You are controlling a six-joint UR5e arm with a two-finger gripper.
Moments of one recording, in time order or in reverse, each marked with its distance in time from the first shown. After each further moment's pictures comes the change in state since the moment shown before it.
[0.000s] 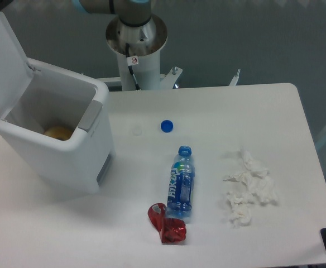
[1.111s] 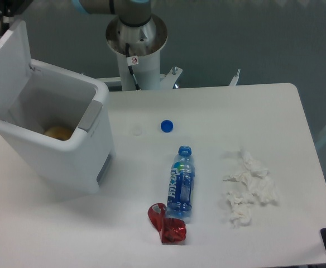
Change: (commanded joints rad) arm 0.041 0.003 -0.012 -0.012 0.124 0.002
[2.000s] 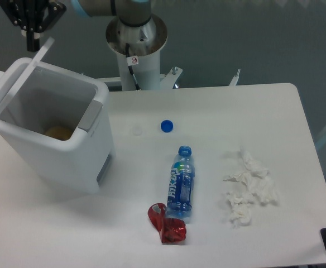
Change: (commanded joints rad) arm 0.083 -0.006 -0.038 0.005 0.006 0.014
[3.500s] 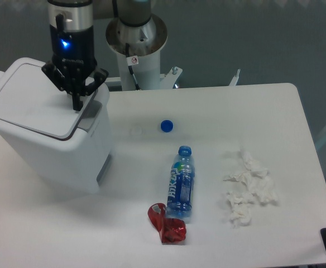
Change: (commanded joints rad) arm 0.106 -0.212 -0.008 0.015 -0.008 0.011
